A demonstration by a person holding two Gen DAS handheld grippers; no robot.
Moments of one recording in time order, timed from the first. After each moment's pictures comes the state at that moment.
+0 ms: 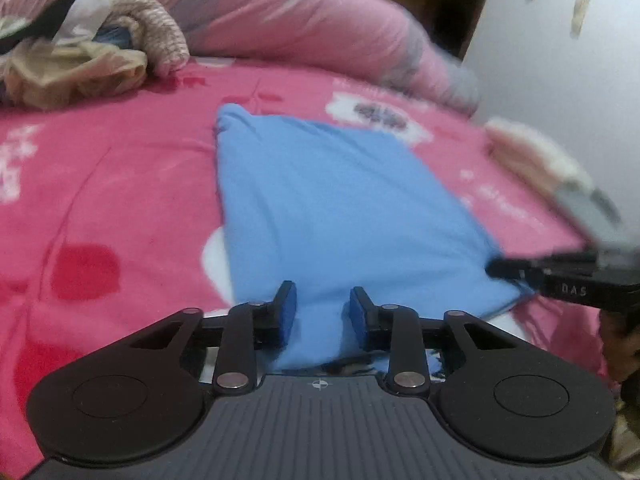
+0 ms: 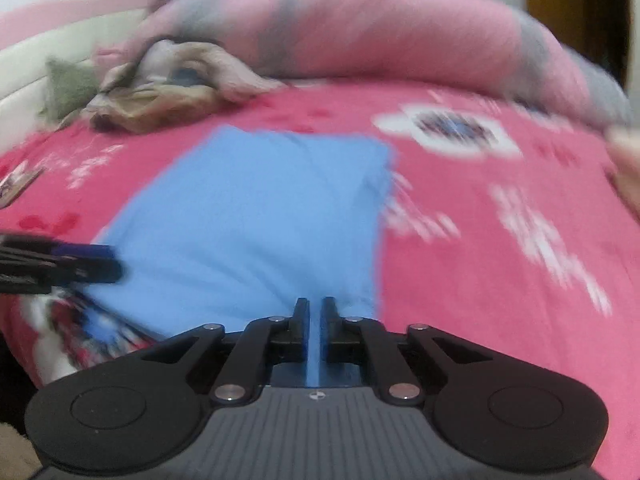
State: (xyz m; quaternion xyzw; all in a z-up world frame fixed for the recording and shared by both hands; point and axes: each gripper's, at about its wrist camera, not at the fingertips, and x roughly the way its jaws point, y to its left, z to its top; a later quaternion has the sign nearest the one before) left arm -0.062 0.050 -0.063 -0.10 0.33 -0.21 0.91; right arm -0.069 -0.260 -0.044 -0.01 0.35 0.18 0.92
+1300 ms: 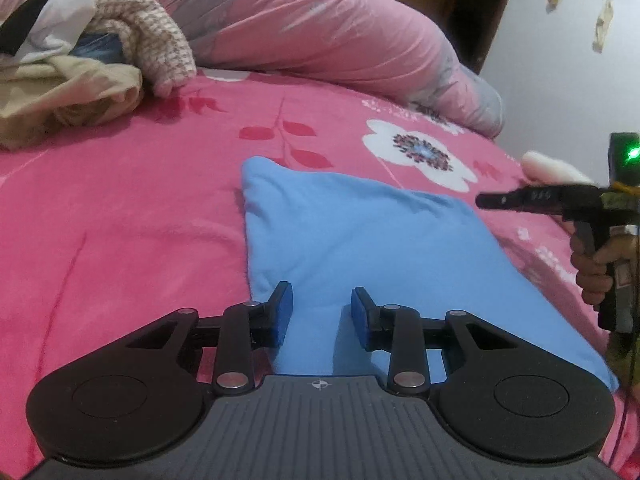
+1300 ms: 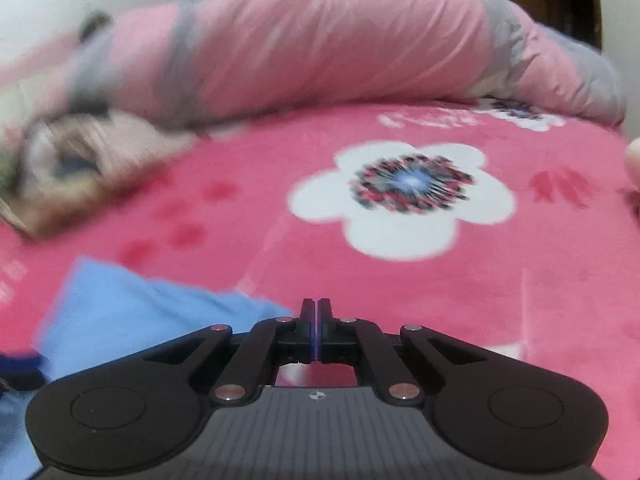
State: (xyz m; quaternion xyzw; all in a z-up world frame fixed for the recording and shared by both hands) left arm 0.049 0.049 -0.069 -0.09 0.33 -0.20 0.92; right arm 0.137 -0.268 -0.039 0.05 0.34 0.17 0.93
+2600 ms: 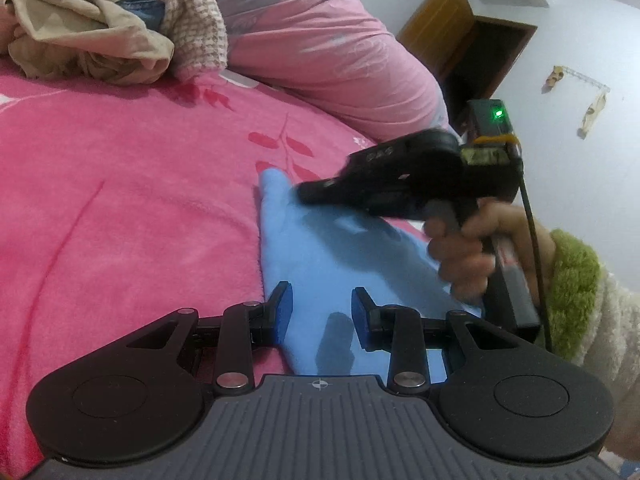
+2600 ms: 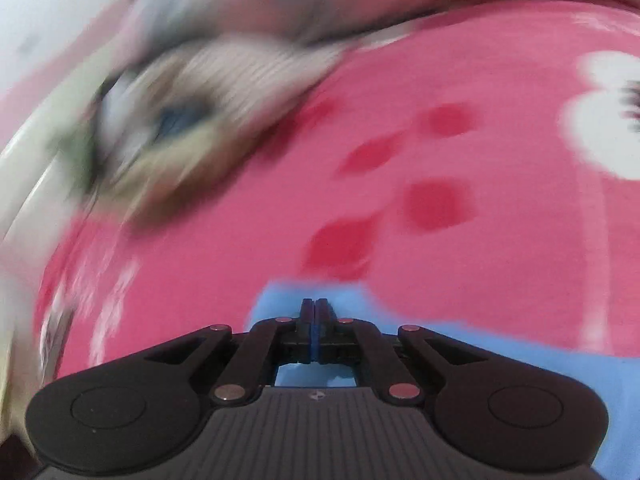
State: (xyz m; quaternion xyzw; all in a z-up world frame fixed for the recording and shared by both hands) left arm 0.046 0.088 -0.088 -0.22 0.29 -0.23 0.90; right arm 0.217 -0.125 -0.061 0.12 0.46 0.28 0.84
